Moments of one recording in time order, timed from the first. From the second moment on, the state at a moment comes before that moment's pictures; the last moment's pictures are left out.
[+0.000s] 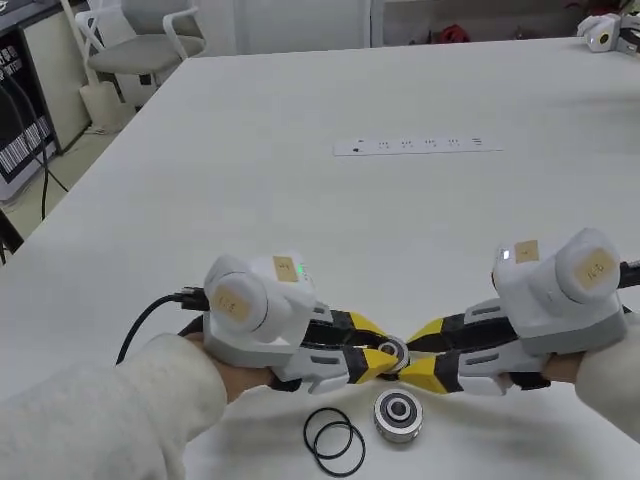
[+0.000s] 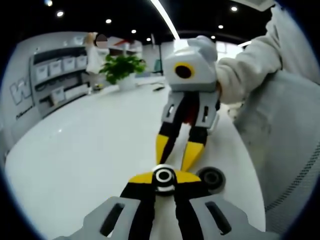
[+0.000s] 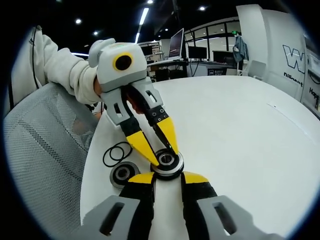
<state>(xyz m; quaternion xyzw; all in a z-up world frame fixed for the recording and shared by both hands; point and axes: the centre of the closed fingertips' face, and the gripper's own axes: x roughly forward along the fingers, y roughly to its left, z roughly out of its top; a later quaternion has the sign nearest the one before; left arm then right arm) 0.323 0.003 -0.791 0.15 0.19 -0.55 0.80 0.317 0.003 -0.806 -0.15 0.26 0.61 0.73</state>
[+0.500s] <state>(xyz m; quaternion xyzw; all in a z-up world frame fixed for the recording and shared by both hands) 0.322 0.002 -0.791 0.15 0.19 -0.55 0.80 0.324 -0.003 -0.808 -0.19 0.27 0.59 0.74</state>
